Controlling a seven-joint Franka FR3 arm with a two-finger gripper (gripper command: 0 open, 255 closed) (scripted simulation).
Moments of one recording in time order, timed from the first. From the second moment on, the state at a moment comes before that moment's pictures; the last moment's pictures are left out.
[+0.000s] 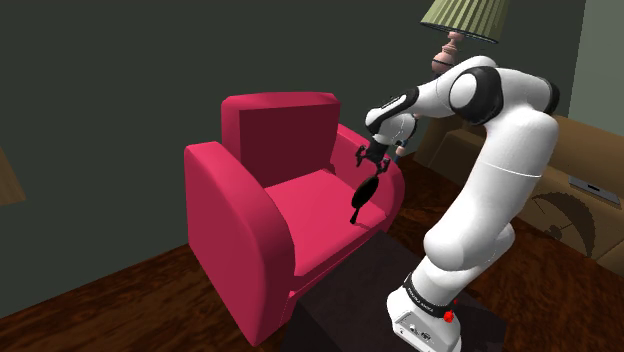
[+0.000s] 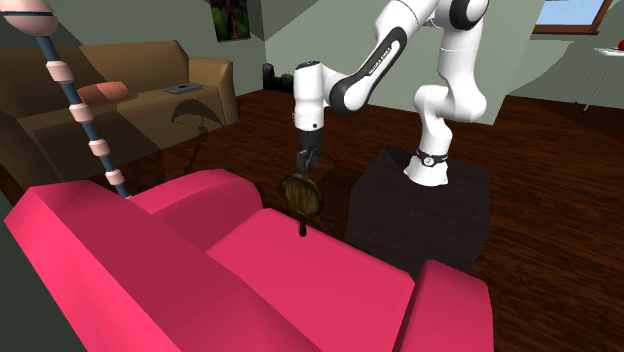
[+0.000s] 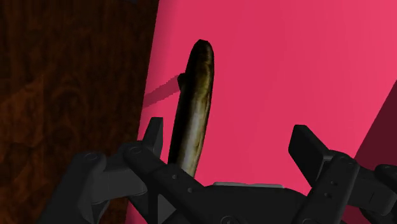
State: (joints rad) arm -0.35 0.18 -0.32 -2.18 0.16 2.35 0.68
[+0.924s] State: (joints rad) arm -0.41 0.34 -0.32 -2.15 0.27 2.47 0.69
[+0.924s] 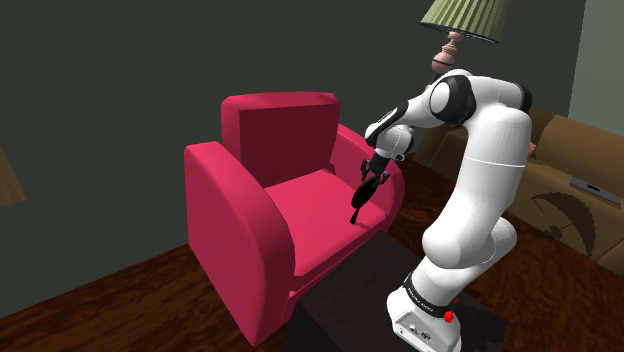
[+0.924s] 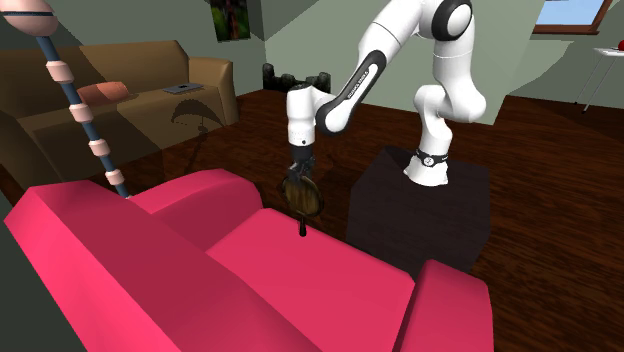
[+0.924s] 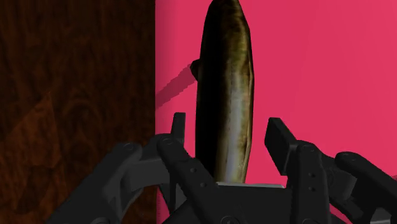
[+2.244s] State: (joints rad) arm -0.39 0.25 -0.35 -2.14 0.21 2.37 0.74
